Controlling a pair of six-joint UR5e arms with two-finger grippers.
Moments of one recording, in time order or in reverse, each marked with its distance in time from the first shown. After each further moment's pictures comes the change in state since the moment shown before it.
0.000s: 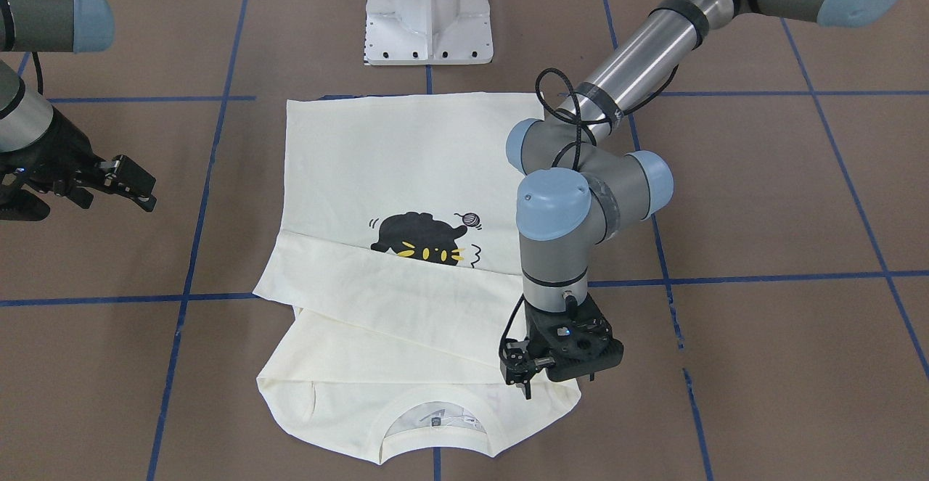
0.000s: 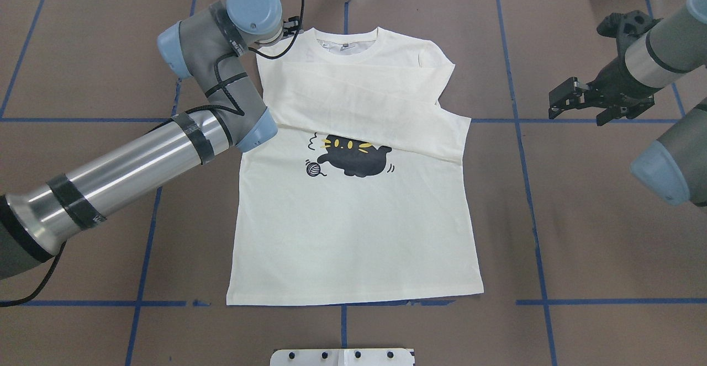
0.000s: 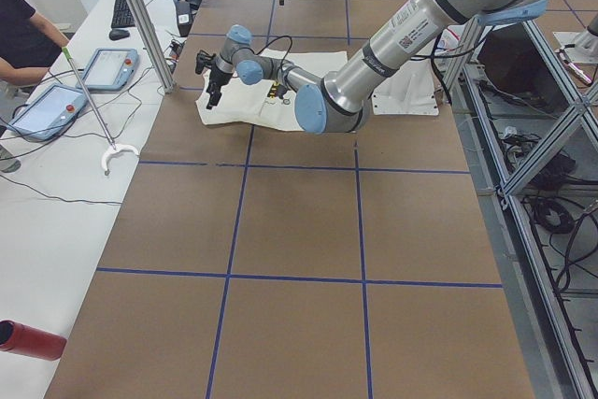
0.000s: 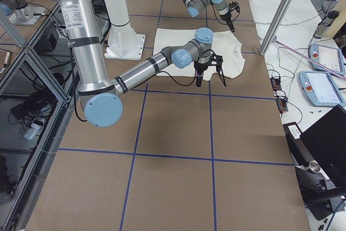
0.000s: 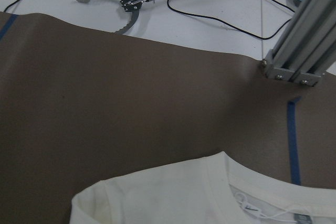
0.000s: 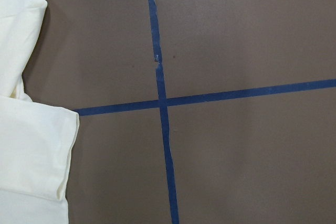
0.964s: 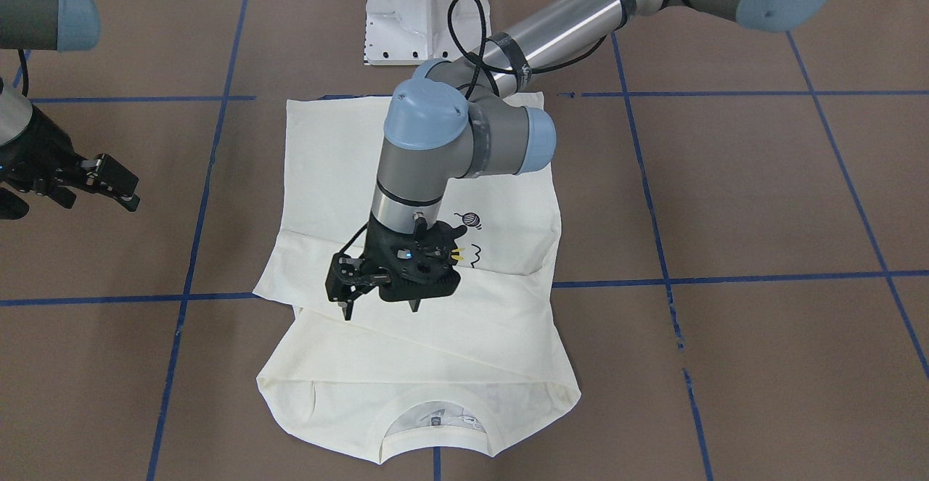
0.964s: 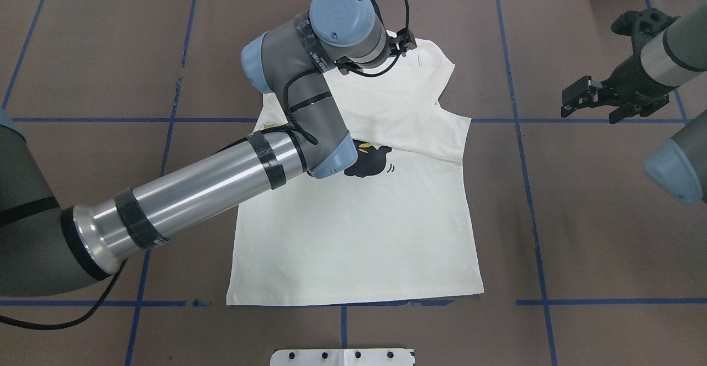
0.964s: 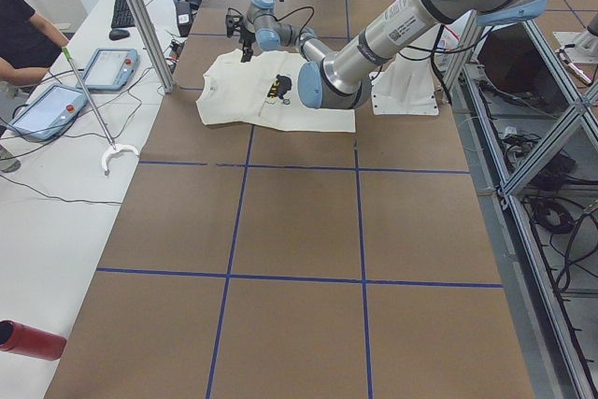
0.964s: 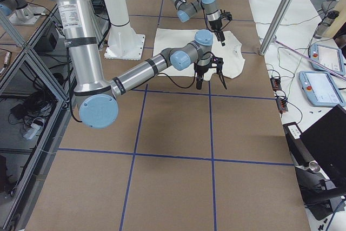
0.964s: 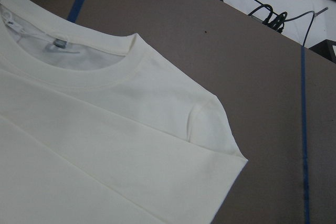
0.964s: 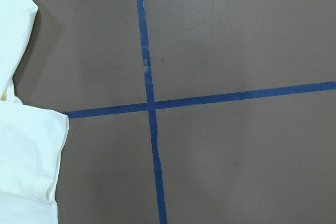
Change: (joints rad) left arm 0.101 -0.152 -0.021 -0.111 -0.178 -0.193; right arm 0.015 -0.017 0.006 0.001 -0.001 -0.017
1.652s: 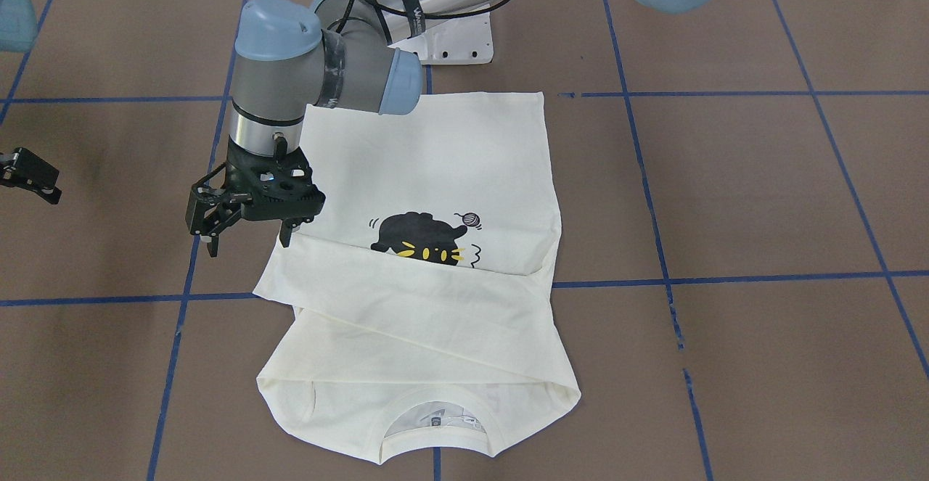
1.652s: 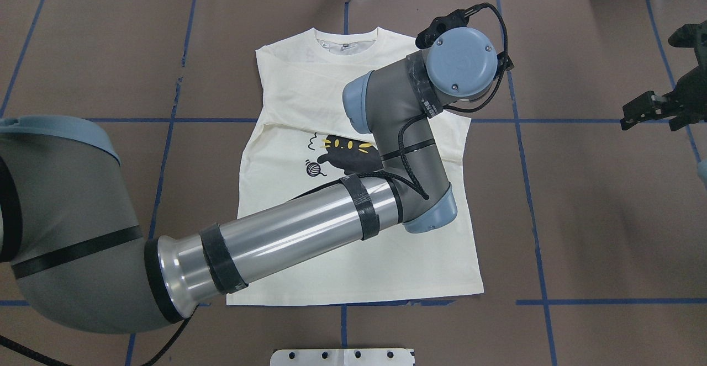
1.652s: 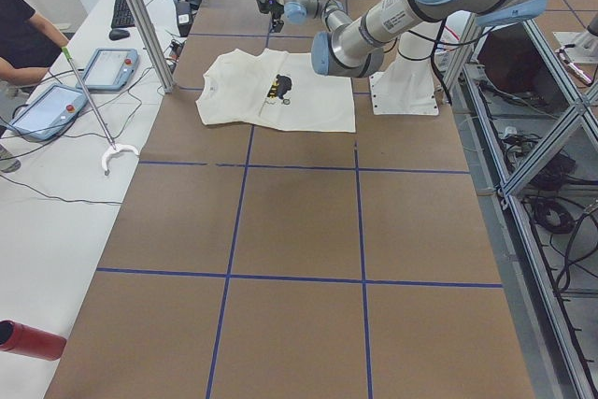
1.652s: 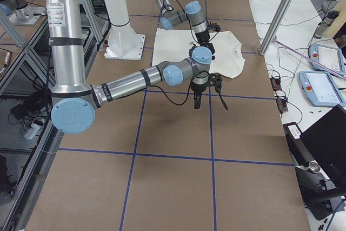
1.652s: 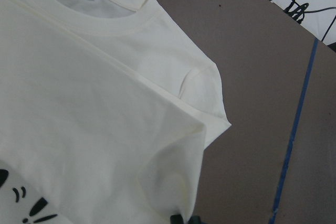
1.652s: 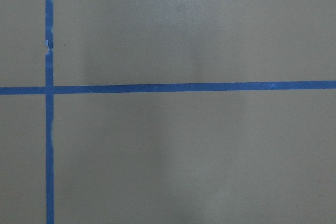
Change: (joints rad) left arm 0.156 -0.239 0.147 -0.032 0.124 -0.278; right arm 0.115 -0.130 -0.014 -0.003 0.013 -0.262
